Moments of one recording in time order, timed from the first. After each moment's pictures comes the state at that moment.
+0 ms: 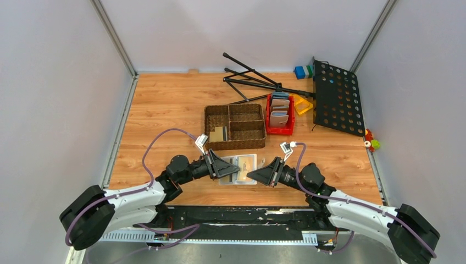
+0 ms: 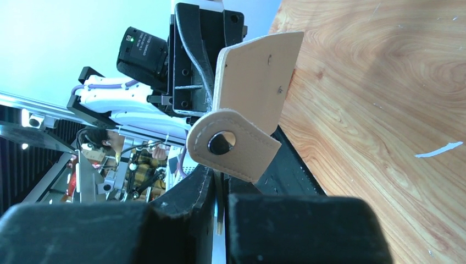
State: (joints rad) left arm -0.84 0.99 0.16 0.83 0.34 -1.30; right arm 0.88 0.79 0.08 0.76 -0.29 1.19
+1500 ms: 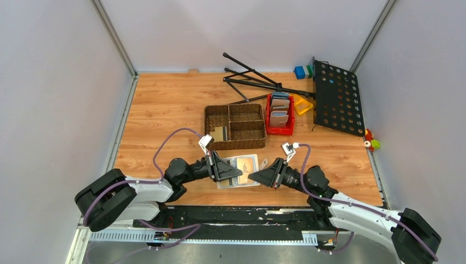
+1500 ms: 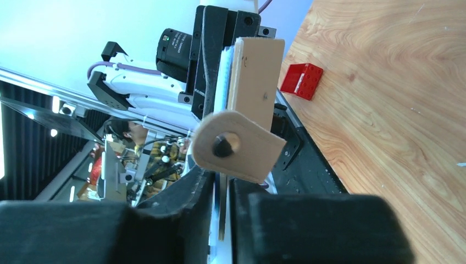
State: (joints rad) left arm -0.84 1.22 0.13 1.29 0.50 -1.46; right arm 0.88 0.73 0.06 0.80 -0.32 1.22
